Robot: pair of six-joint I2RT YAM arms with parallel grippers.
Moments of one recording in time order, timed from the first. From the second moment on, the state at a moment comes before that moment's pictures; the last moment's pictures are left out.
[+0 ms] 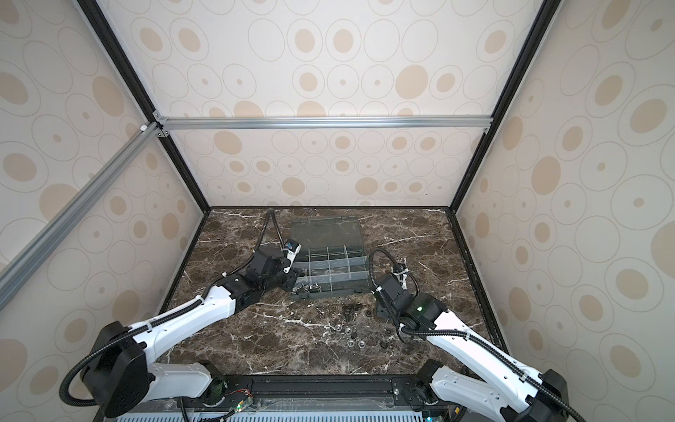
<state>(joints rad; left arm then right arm) -0.63 1.28 0.84 -0.23 -0.16 -0.03 0.73 0.97 0.81 -0.91 0.44 0.76</state>
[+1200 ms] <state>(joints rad) -0.63 0.90 0.56 -0.17 -0.14 -0.35 0.76 1.16 0.78 -0.74 0.25 0.74</state>
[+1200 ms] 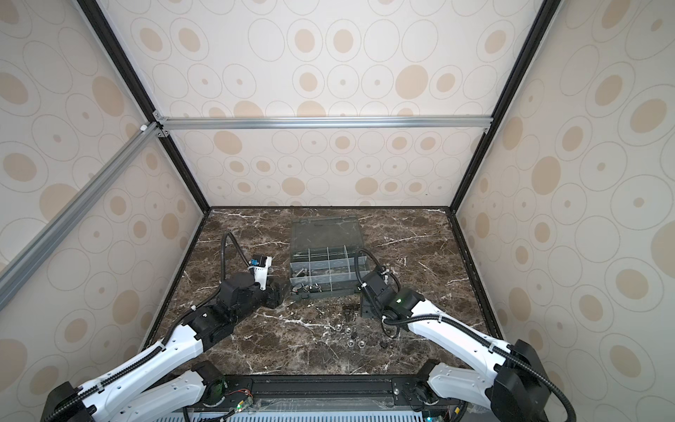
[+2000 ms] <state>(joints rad) -0.63 0.79 0.47 -0.15 -0.19 -0.42 0.95 1.50 0.90 -0.66 0.16 0.72</state>
